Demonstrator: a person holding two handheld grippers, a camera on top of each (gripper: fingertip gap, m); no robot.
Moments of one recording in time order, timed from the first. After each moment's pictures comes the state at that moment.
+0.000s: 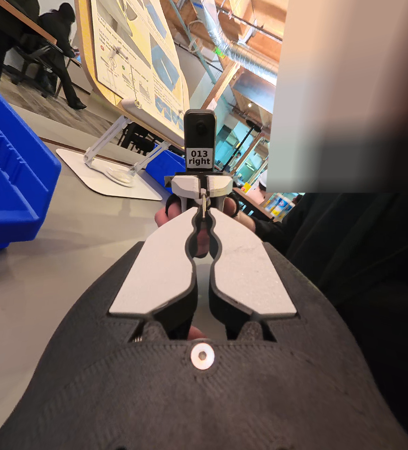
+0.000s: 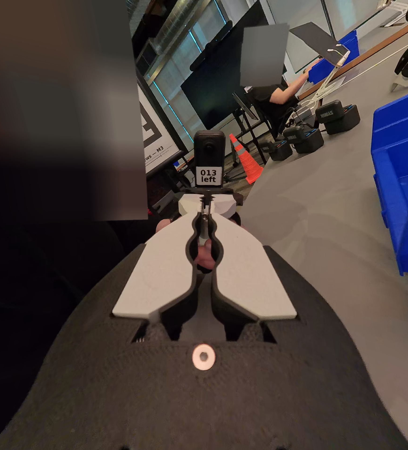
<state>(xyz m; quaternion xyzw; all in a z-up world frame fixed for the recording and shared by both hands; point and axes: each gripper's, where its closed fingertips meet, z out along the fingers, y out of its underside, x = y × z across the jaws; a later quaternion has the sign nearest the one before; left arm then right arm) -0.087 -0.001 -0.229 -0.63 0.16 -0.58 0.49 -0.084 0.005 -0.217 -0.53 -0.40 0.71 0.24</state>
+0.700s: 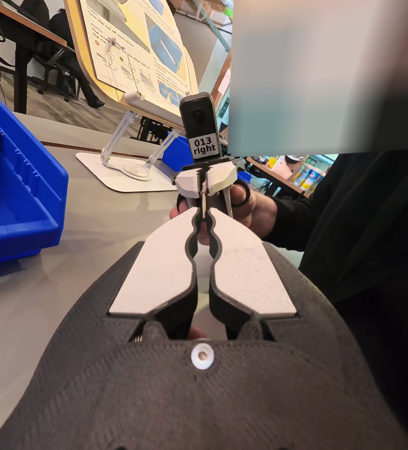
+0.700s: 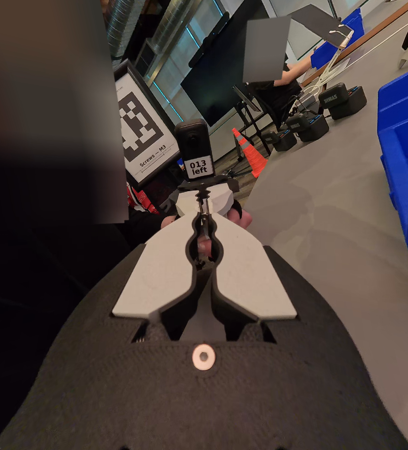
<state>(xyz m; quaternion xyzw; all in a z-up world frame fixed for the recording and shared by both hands) -0.082 -0.004 -0.235 -0.65 0.21 -0.51 0.52 -0.079 0.004 -0.222 -0.55 -0.38 0.72 0.21</state>
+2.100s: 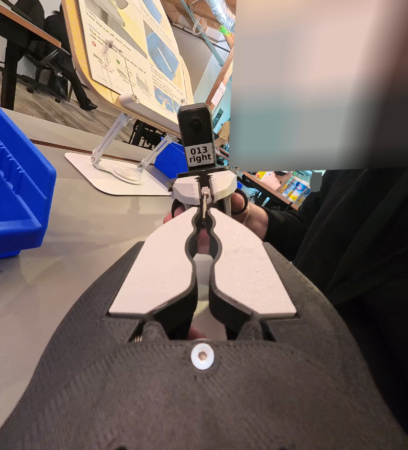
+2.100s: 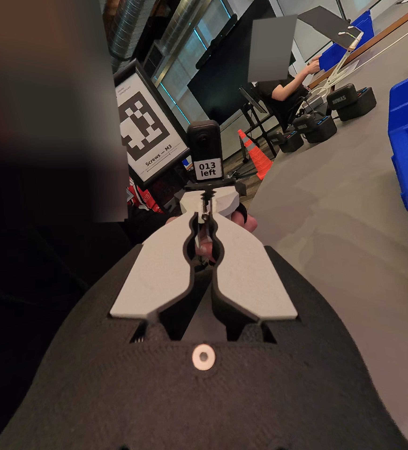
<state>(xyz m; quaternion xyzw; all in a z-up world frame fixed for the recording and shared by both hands) -0.077 -0.004 -0.231 -0.64 0.19 -0.54 0.51 -0.077 -0.001 -0.221 -0.53 -0.39 0.72 0.21</state>
